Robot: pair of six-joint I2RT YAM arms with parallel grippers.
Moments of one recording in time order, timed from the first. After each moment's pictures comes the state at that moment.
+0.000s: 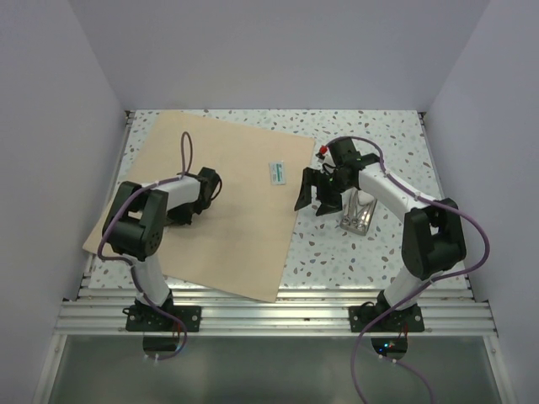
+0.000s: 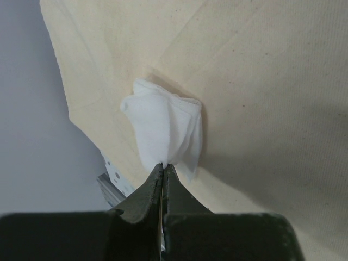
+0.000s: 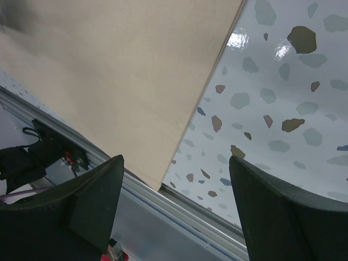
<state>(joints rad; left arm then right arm) -0.30 1.84 1.04 -0.80 -0.83 -0.22 0.35 1.68 1.24 -0.74 -0.46 0.44</state>
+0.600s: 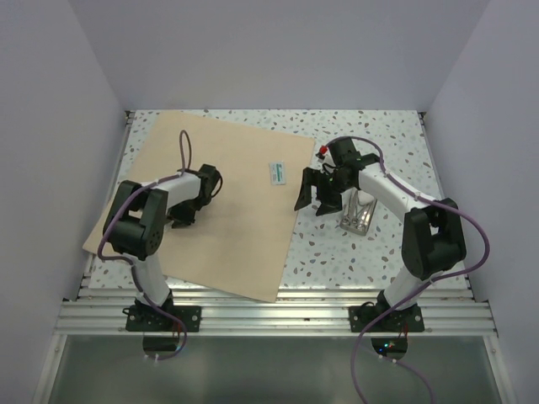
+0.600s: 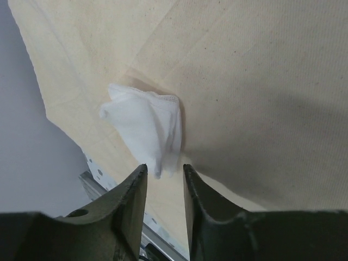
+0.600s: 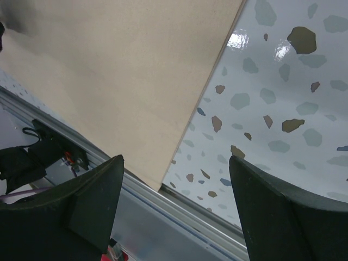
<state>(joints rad) -0.30 1.86 1.09 -0.85 -0.73 -0.27 0.35 1.68 1.24 -0.74 -0.46 0.44</state>
